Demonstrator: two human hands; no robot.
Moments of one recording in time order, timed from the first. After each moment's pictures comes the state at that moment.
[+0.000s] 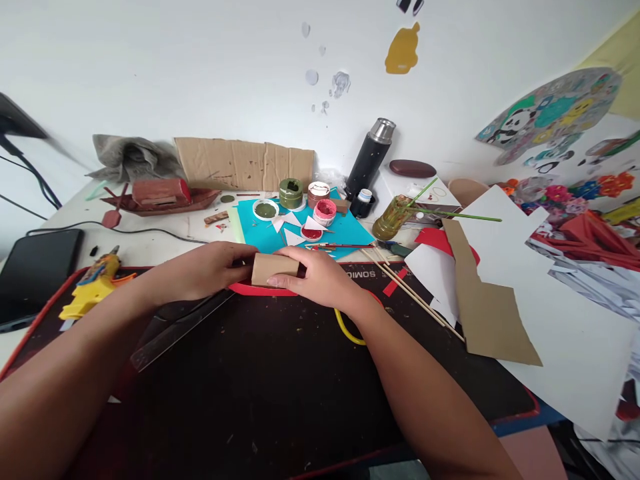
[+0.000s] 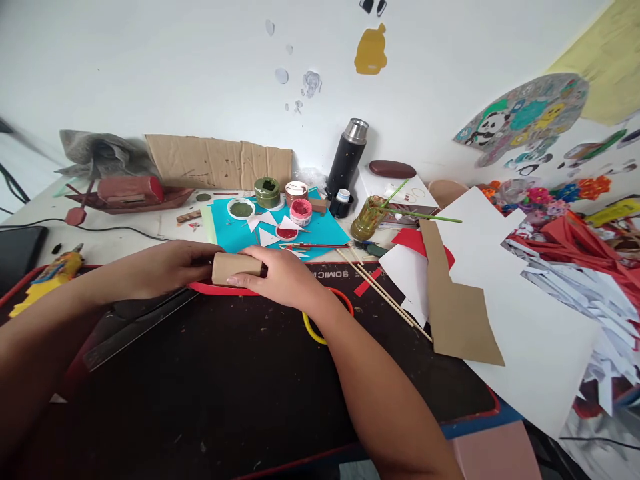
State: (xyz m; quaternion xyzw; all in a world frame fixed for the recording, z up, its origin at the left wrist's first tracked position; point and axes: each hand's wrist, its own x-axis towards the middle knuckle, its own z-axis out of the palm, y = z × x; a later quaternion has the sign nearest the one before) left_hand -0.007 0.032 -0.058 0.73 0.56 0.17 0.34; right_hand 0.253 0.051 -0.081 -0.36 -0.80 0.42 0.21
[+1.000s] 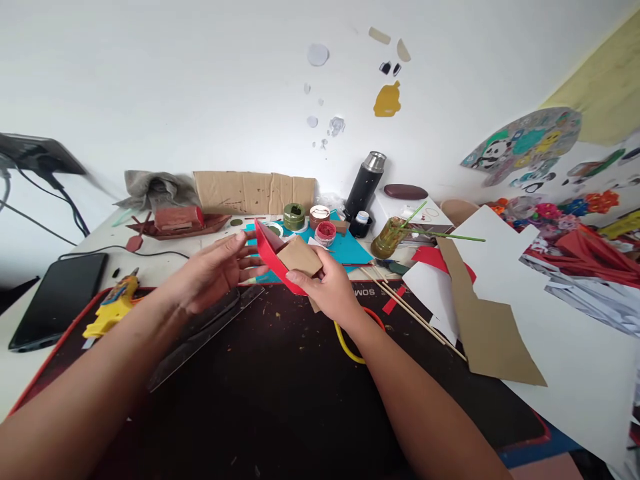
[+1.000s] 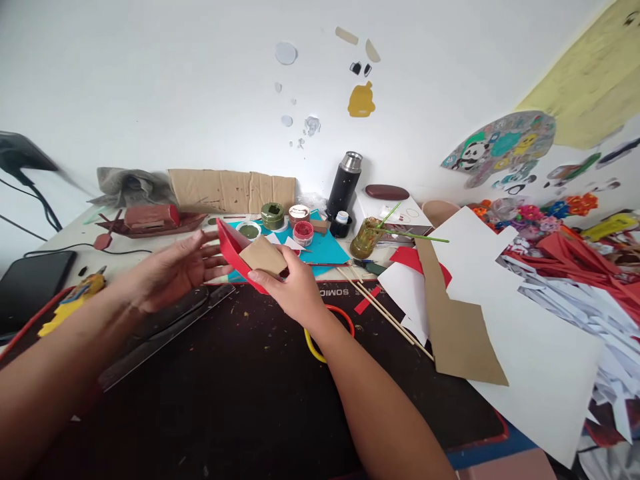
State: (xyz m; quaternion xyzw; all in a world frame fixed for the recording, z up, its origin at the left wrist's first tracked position) left_hand 0.005 0.033 -0.053 0.38 0.44 0.50 0.64; right_hand 0.250 0.051 -0.092 -0.42 -0.67 0.46 0.41
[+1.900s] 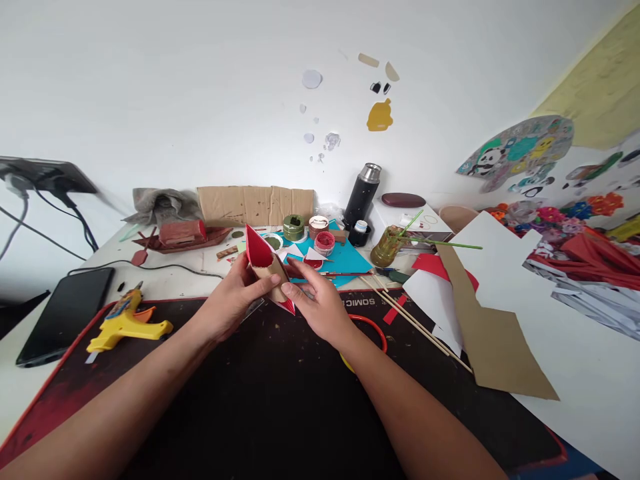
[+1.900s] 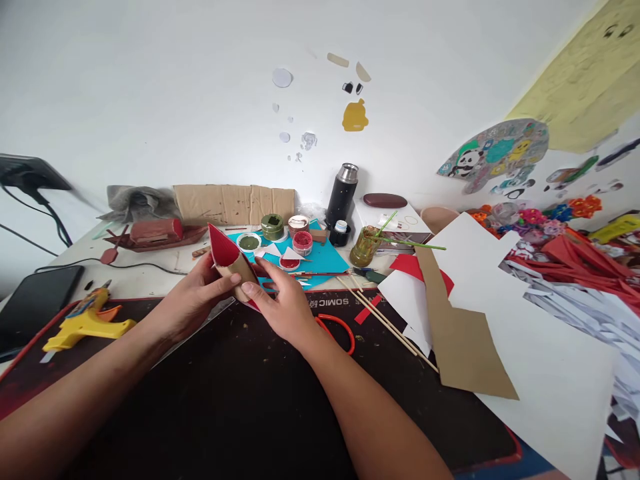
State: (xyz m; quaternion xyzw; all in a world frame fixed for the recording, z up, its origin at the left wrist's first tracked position) left_hand 0.051 0.016 -0.058 0.42 0.46 0.55 0.56; right_hand 0.239 0.040 -0.094 -0.34 -0.66 0.51 0.43
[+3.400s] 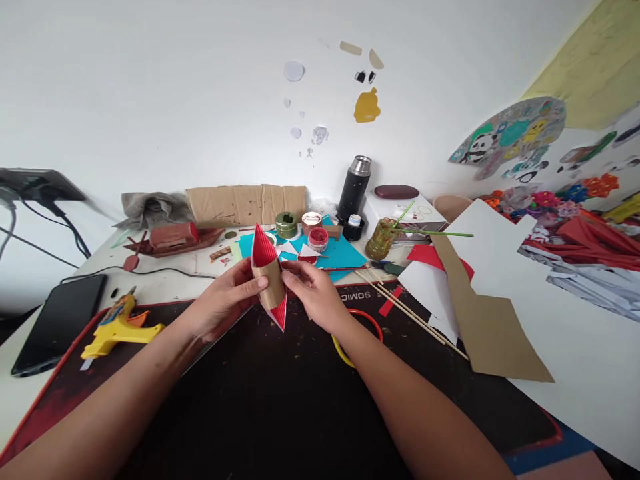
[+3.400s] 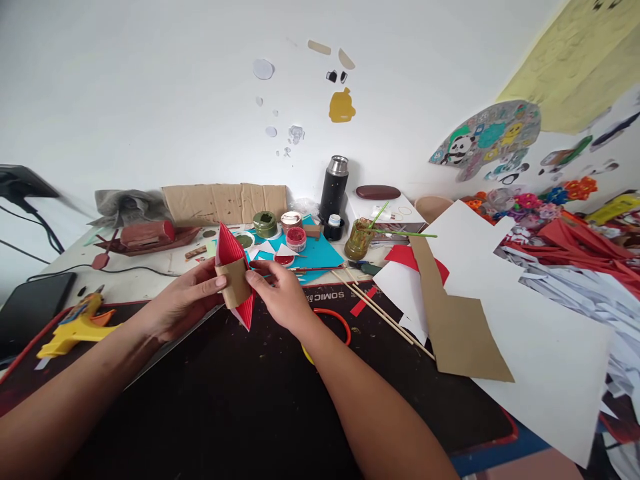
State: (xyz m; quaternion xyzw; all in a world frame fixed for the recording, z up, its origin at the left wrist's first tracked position) left_hand 0.038 0.016 -0.065 0.39 0.46 0.49 0.63; right_hand 0.237 0.053 -0.108 -0.37 -0.56 0.60 0.43
